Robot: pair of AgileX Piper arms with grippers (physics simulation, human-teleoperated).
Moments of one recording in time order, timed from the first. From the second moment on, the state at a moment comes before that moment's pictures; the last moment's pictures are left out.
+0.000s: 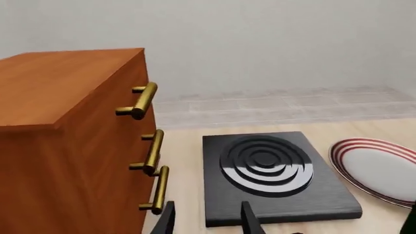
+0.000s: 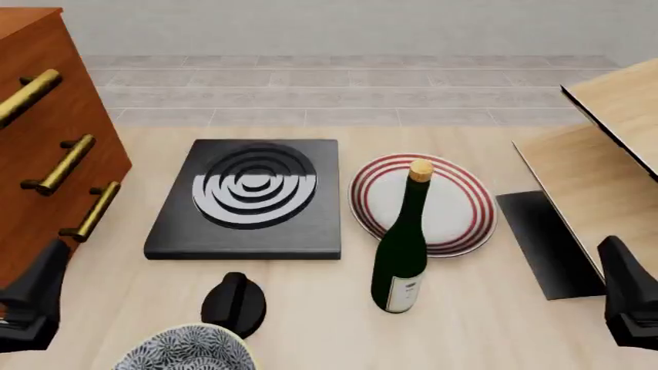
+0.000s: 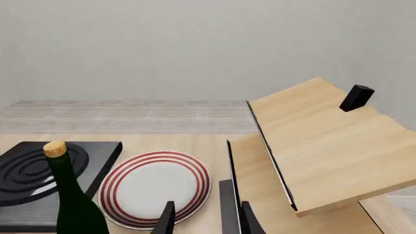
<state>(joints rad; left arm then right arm) -0.04 0.03 -0.02 0.02 0.03 0.00 0.01 0.00 0.00 0.00</state>
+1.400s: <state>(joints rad) -0.31 0.00 -0.27 0.68 0.12 0.00 0.00 -0.02 0.02 0.00</state>
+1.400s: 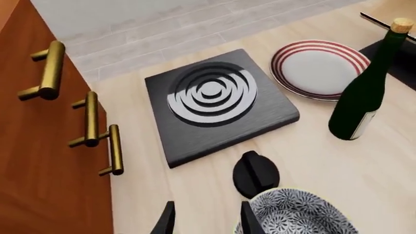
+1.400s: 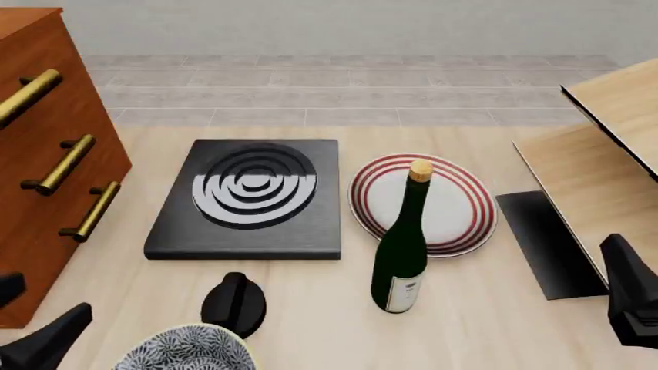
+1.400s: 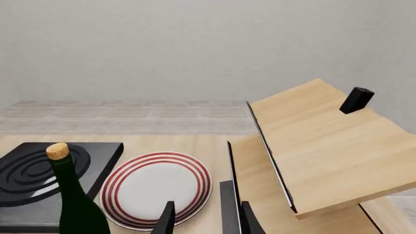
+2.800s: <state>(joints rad) -0.46 0.26 -0.06 0.40 0.17 0.00 0.00 -0.02 0.03 0.00</state>
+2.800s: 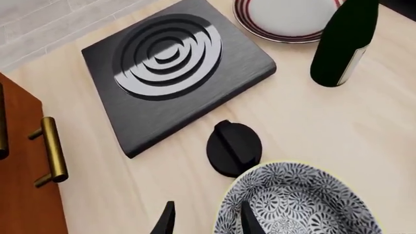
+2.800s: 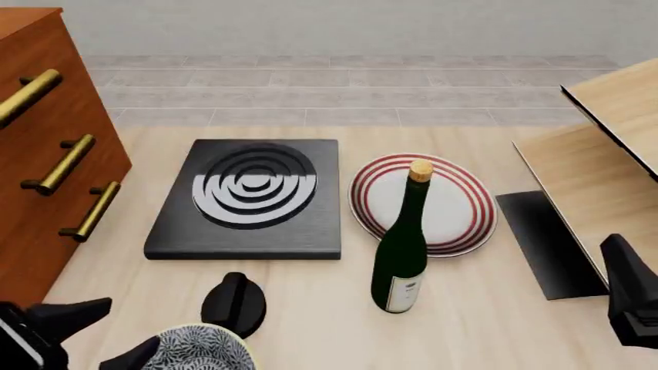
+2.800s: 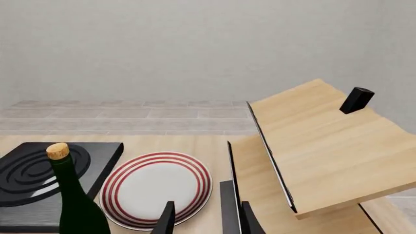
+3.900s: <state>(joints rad) -0.51 0.73 0.00 0.05 0.22 0.00 0.00 -0.02 0.03 0.00</state>
